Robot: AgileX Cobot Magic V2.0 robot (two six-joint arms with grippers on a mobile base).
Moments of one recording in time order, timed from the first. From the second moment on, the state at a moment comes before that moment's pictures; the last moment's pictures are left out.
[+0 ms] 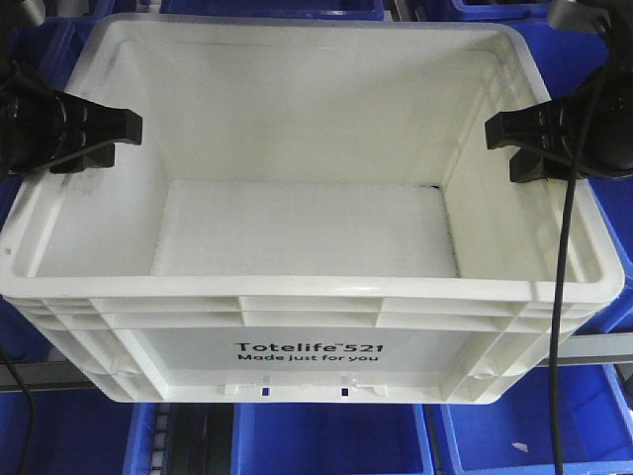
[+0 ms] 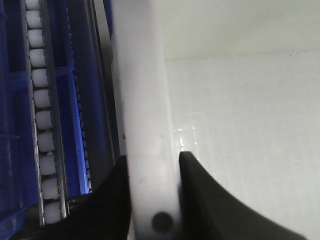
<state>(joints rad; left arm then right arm) -0.34 1.31 -1.36 0.08 0.98 -0.30 0.24 1.34 -1.39 0.03 1.09 0.16</state>
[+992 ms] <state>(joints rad) -0.34 1.31 -1.36 0.08 0.98 -0.30 0.24 1.34 -1.39 0.03 1.09 0.16</state>
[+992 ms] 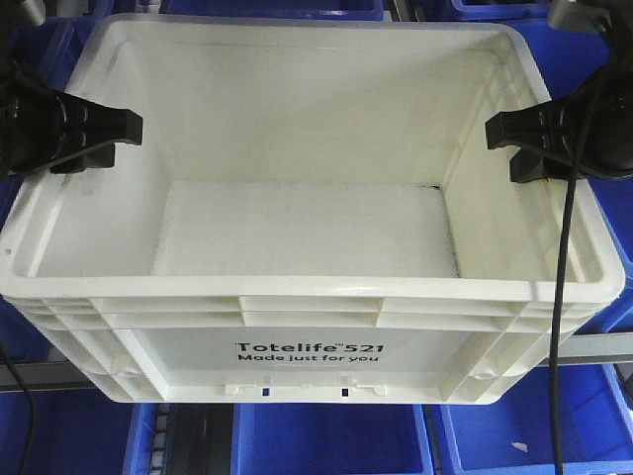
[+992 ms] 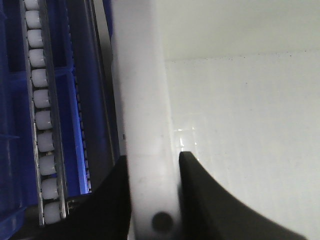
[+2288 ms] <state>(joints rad) -0.32 1.59 -1.36 0.16 0.70 -0.31 0.23 1.61 -1.39 -0.17 0.71 0.18</state>
